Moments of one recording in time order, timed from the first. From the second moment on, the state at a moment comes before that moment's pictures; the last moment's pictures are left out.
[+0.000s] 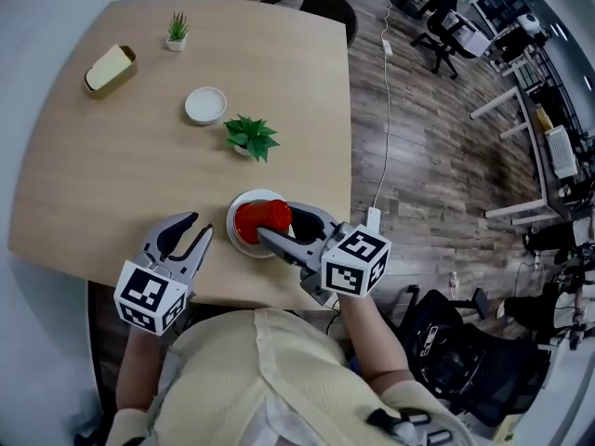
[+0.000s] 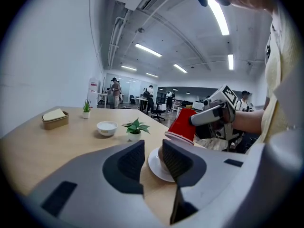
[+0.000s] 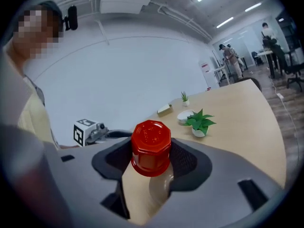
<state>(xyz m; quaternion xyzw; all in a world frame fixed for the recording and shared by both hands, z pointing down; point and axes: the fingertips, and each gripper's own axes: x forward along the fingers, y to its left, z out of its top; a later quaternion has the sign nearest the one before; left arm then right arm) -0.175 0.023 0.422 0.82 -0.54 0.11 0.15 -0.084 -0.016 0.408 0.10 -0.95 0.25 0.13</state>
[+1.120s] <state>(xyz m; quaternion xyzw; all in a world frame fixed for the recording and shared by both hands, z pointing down) -0.134 0.008 0.387 0.87 -0.47 0.14 0.06 -0.070 -0.015 0.387 0.02 -0.81 0.58 -0.10</state>
